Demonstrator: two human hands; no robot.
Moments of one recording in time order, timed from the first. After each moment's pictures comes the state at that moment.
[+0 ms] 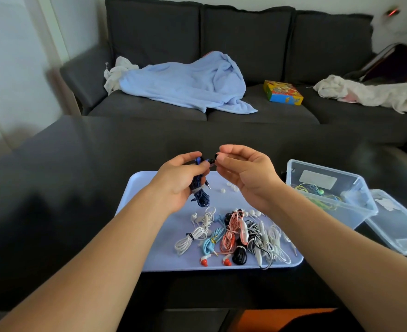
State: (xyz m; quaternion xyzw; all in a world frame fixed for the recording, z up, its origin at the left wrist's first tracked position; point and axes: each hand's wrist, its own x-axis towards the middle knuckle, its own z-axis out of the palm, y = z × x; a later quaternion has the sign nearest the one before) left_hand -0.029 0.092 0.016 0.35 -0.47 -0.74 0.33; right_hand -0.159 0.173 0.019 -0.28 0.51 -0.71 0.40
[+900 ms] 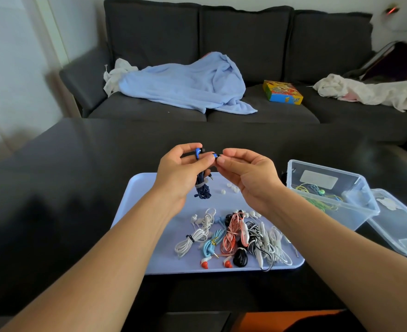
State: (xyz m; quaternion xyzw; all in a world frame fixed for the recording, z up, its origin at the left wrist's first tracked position) left_hand -0.031 0.097 0.019 0.31 -0.54 -0.68 0.40; right_hand -0.157 0.178 0.021 -0.24 0.50 -0.73 0.40
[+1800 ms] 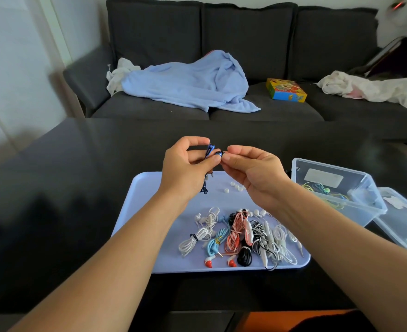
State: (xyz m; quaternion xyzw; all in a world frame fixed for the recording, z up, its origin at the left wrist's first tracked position) left_hand -0.032 0.102 0.021 0.30 -0.64 -0.56 0.44; right_hand -0.154 0.178 0.031 -0.21 0.50 -0.73 0.42
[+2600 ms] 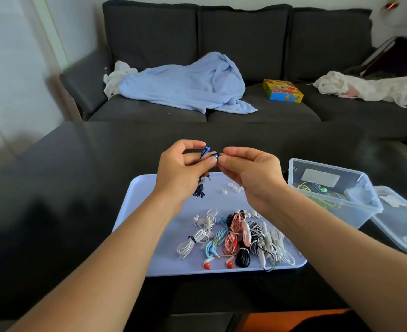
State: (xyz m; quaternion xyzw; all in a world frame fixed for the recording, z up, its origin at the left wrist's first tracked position) left_hand -0.028 0.102 0.024 0.29 -0.63 -0.58 0.42; right_hand -0.145 0.183 0.033 -0.22 0.55 -0.73 0.35
